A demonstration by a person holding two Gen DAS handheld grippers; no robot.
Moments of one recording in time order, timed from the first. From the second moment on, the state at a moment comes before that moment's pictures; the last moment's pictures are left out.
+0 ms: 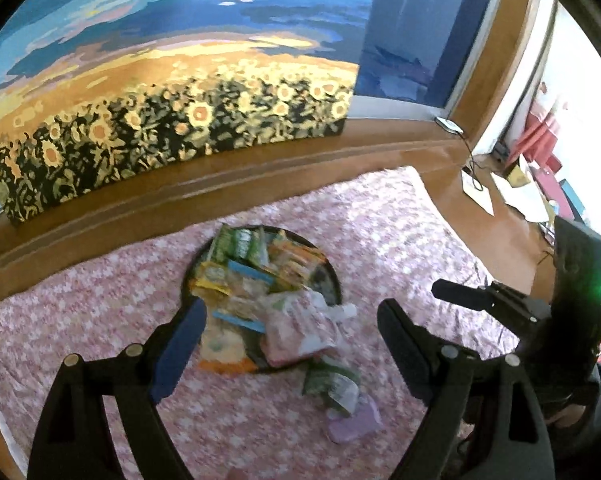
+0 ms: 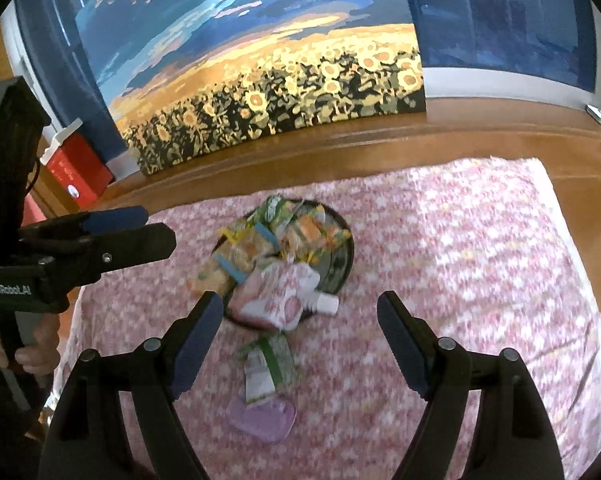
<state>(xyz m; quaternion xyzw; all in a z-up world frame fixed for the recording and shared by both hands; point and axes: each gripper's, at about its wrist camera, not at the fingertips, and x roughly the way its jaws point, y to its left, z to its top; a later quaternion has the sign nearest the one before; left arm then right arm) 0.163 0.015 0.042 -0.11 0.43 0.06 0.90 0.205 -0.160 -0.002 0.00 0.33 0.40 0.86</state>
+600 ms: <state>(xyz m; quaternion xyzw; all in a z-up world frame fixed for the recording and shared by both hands) 0.148 -0.045 -0.062 -0.15 0.54 0.03 0.83 0.167 -0.229 -0.074 0.03 0.41 0.32 0.85</state>
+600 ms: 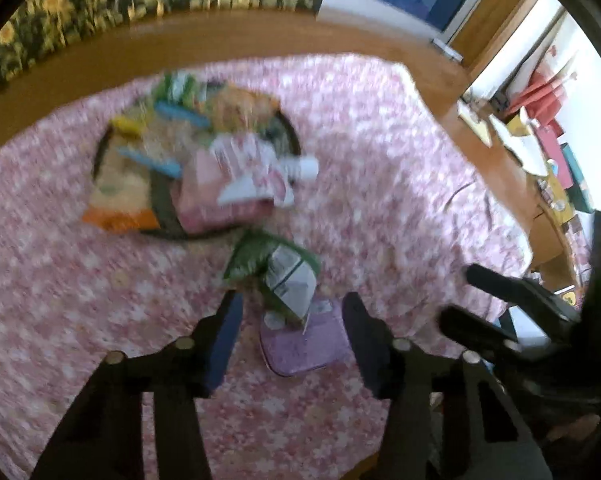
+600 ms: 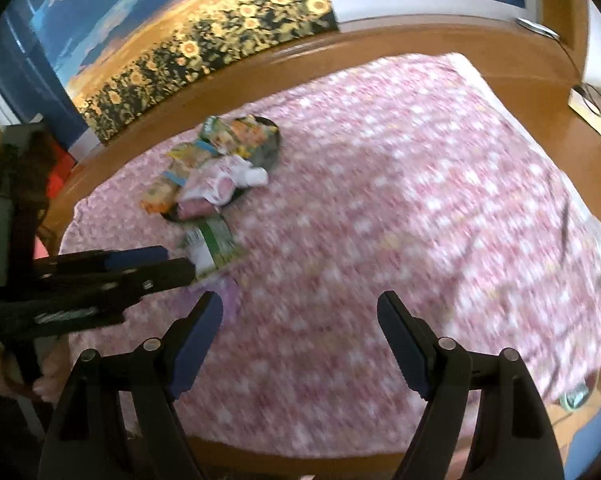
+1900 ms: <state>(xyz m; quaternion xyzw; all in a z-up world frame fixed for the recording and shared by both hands) 0.197 -0.052 -0.091 -0.27 0.54 0.11 0.79 0.149 -0.266 -0.101 0.02 0.44 0.30 0.85</state>
